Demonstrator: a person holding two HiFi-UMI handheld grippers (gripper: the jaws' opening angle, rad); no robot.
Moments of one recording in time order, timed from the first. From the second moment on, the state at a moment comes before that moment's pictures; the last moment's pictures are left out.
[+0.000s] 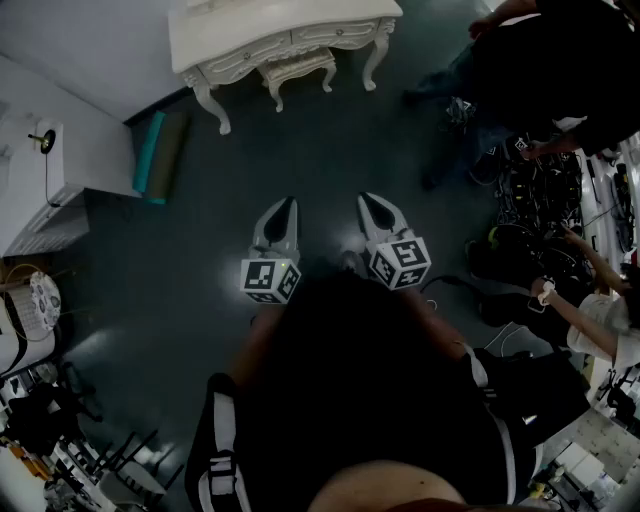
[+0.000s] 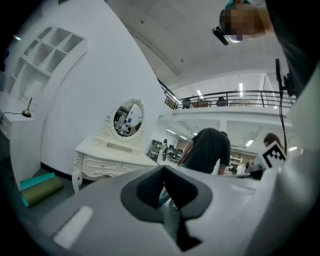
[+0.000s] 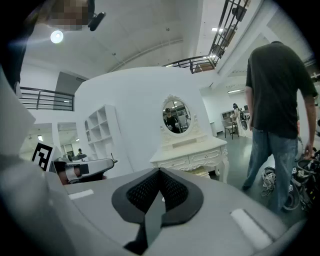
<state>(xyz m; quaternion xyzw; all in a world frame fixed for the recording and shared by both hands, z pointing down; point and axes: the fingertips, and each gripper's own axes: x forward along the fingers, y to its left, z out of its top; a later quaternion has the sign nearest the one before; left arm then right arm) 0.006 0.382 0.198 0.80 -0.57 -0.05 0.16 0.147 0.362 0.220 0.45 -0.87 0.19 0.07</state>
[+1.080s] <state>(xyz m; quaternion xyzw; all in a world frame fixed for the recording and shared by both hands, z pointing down) -0.101 0.394 0.215 0.81 -0.56 -0.05 0.16 0.064 0.374 0.225 0.49 -0.85 0.19 0.07</state>
